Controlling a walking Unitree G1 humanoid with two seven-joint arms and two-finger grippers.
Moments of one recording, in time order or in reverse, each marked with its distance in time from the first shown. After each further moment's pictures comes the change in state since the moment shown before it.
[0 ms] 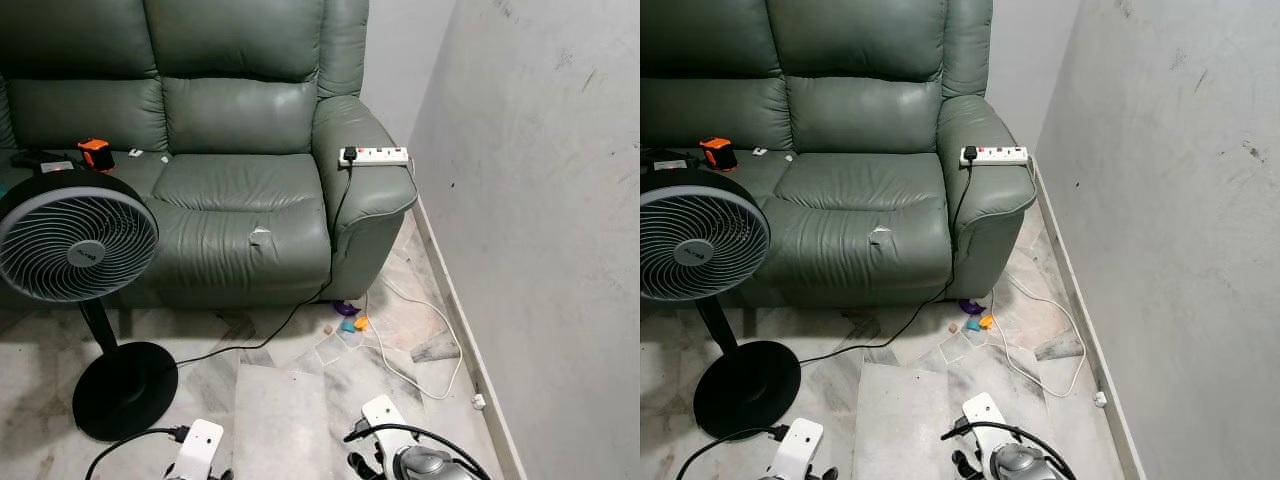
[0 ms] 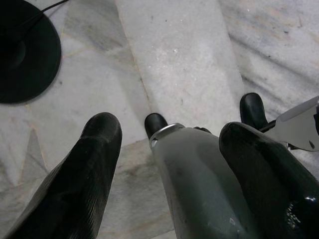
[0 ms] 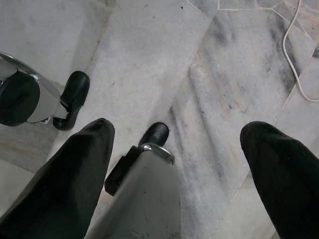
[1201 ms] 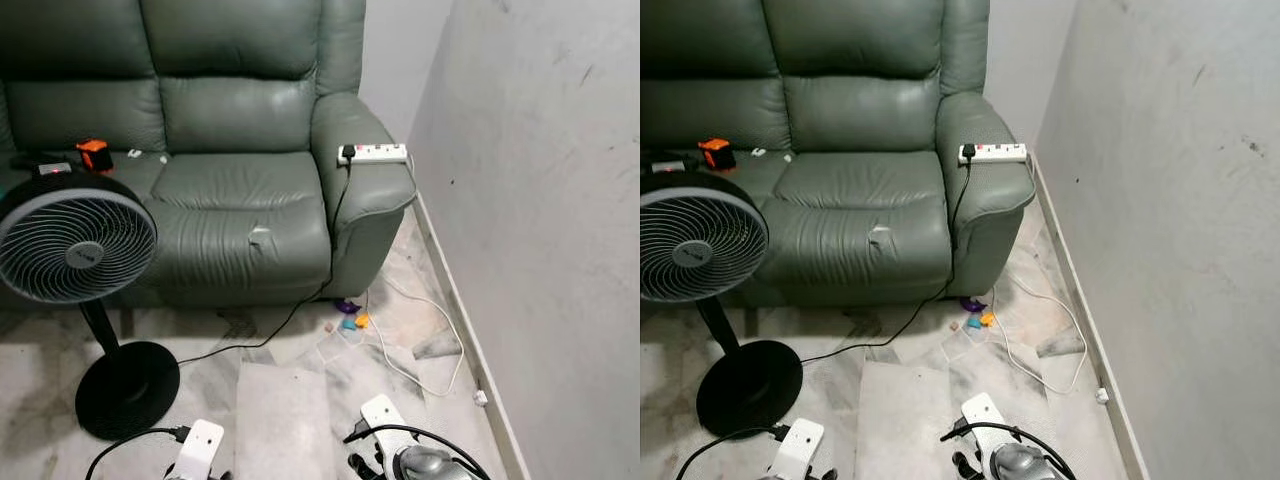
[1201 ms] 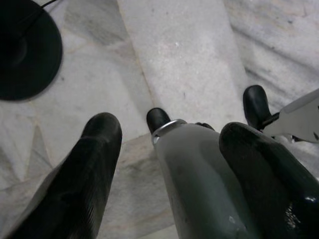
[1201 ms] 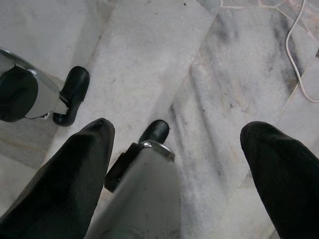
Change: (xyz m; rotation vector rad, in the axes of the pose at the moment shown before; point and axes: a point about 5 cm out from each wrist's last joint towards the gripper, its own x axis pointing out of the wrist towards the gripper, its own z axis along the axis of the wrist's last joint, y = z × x) left arm 0.000 -0.001 -0.001 0.022 0.021 -0.007; right arm 0.000 -0.001 0.000 -0.024 0.010 -0.001
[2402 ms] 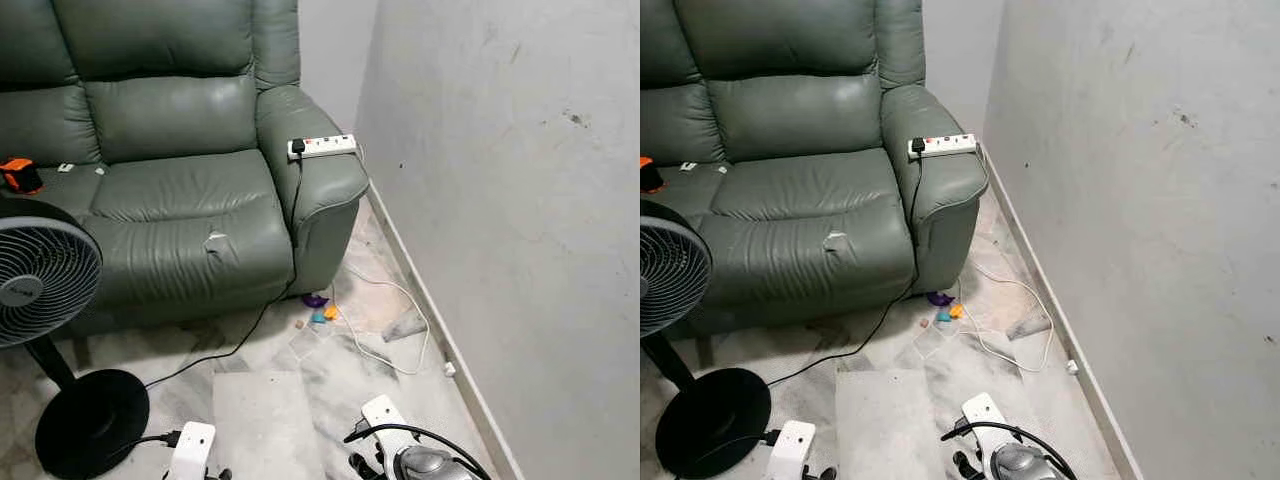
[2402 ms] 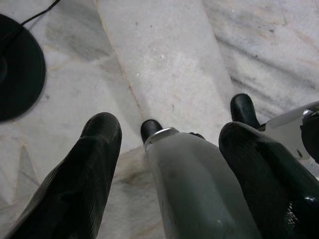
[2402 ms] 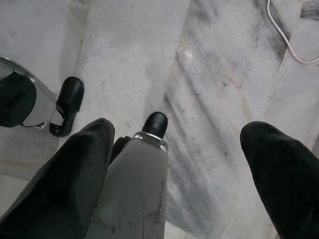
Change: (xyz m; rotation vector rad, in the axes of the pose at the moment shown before) left arm -0.001 0.000 -0.003 -0.137 -0.013 0.019; right arm 0.000 0.000 0.000 0.012 0.002 -0.001
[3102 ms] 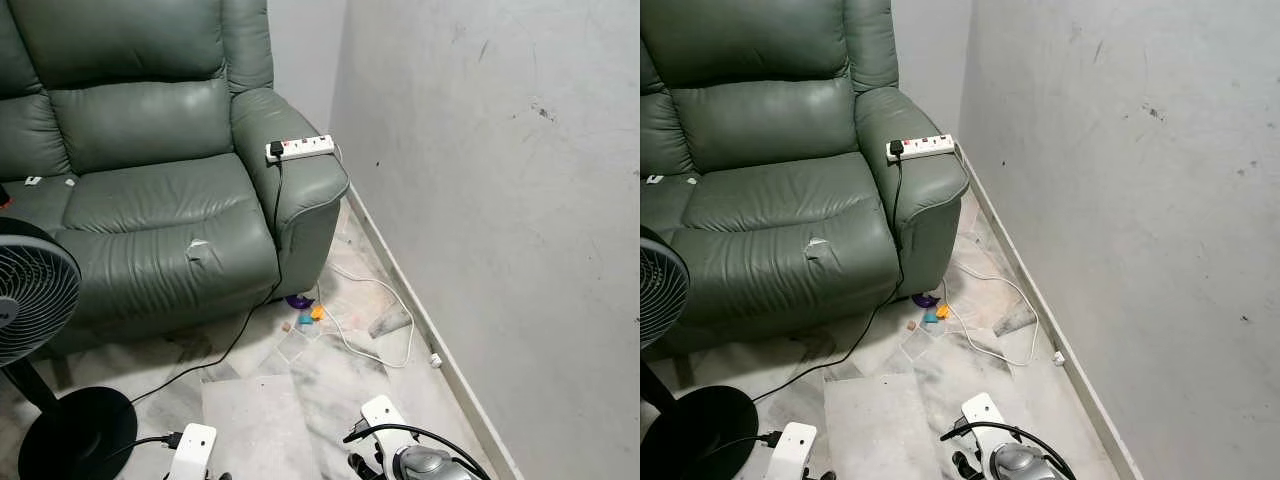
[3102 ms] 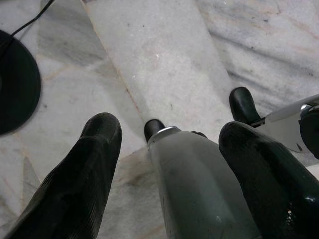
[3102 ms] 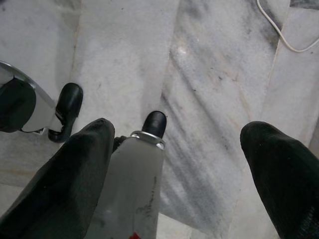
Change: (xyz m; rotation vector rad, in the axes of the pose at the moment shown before) left arm 0.000 0.000 -0.002 0.001 0.028 -0.002; right arm 0.000 0.000 0.000 -0.001 0.000 -0.001
